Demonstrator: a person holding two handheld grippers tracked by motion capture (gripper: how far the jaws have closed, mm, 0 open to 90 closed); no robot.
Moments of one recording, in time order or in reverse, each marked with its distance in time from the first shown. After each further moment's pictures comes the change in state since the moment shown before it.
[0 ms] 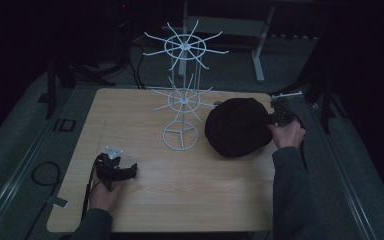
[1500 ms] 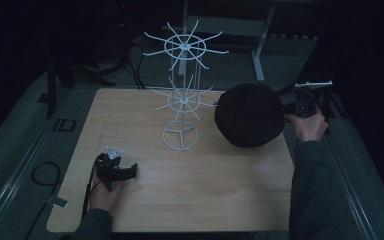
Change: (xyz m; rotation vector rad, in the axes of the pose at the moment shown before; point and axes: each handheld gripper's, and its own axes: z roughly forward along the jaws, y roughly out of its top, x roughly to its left) left arm -0.001 0.000 0.000 -0.002 -0.001 -0.004; right arm -0.036 0.020 -0.058 -0.043 0.165 0.088
